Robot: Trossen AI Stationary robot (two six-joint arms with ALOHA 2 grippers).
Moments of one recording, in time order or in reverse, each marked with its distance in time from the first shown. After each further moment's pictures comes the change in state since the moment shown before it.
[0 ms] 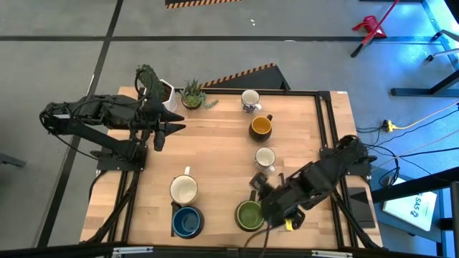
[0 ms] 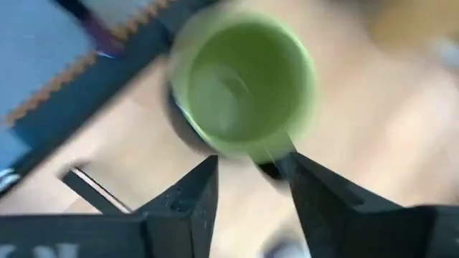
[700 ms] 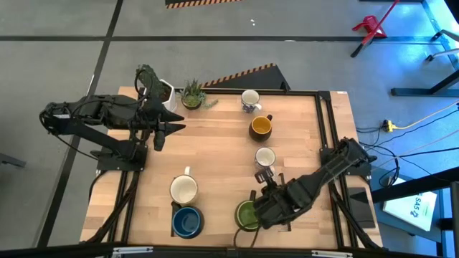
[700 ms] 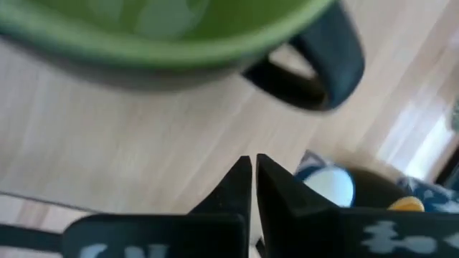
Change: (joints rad) left arm 0.000 0.000 0.000 0.000 -0.001 0.000; right arm 0.020 -0.005 -0.313 -0.025 0.215 0.346
